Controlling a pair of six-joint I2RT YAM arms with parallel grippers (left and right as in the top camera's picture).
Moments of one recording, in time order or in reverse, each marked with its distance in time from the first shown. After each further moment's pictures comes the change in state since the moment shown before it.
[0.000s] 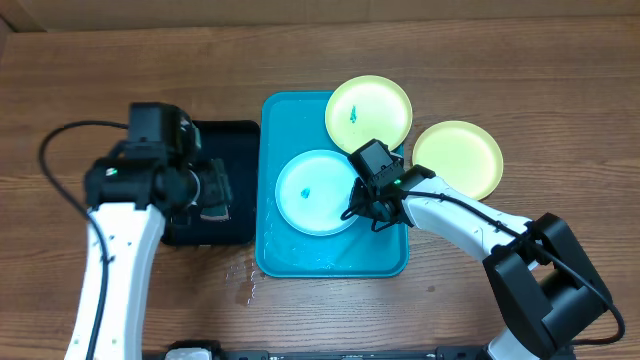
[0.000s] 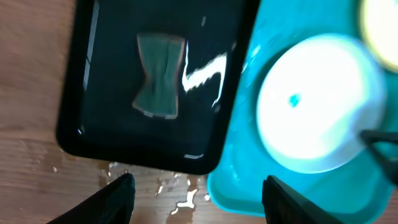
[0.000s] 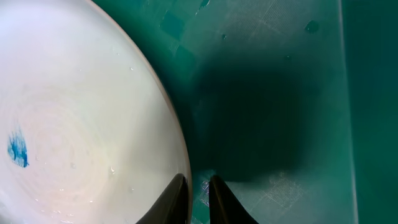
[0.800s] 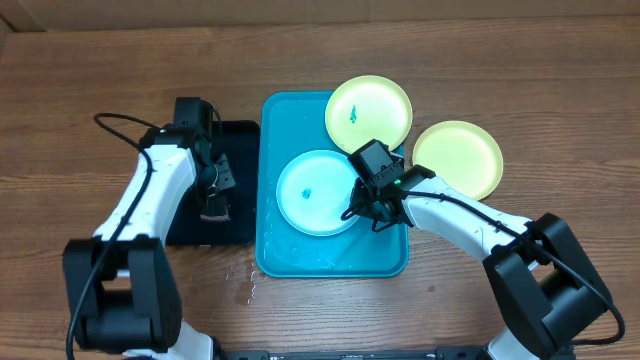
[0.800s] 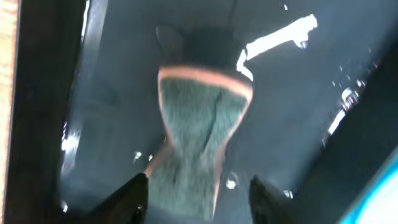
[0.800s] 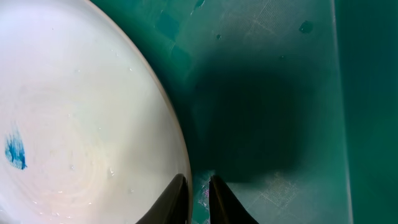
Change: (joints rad) left arm 0.000 0.404 -0.070 0.281 -0.163 -0.084; right arm 0.000 0.000 0.000 -0.005 0.008 0.000
